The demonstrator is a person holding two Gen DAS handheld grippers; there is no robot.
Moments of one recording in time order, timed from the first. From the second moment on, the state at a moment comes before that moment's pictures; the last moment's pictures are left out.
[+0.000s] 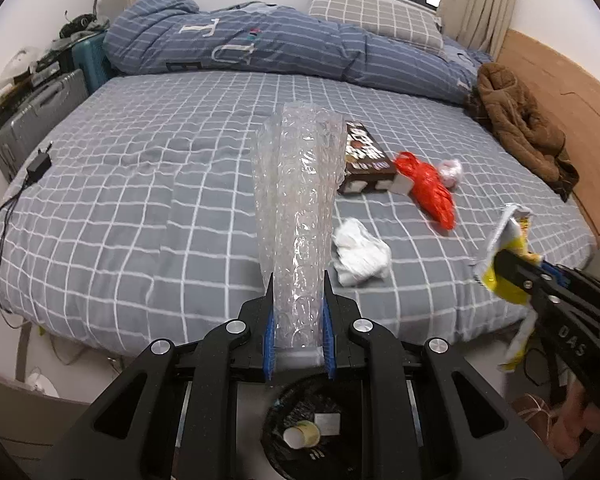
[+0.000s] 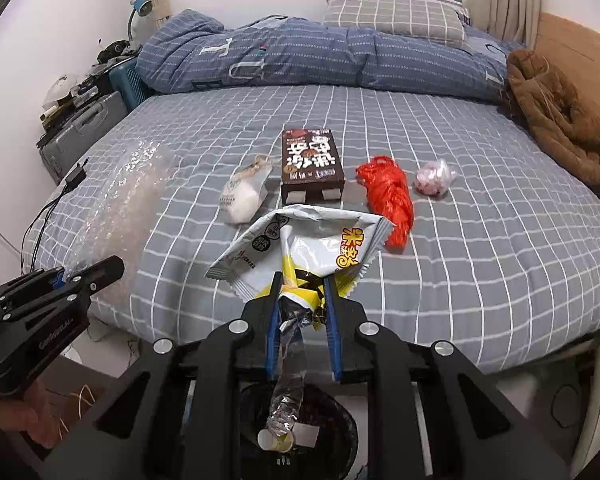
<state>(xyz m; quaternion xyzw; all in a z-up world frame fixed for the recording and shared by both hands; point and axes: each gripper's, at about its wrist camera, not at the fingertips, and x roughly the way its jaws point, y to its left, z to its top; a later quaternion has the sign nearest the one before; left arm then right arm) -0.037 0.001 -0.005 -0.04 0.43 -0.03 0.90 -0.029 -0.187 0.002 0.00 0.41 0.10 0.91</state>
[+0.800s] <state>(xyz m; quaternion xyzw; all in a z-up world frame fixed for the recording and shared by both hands) -0.127 -0.014 -0.069 -0.06 0.49 -0.04 0.87 -0.115 -0.217 -0.066 0.01 0.47 0.07 0.88</state>
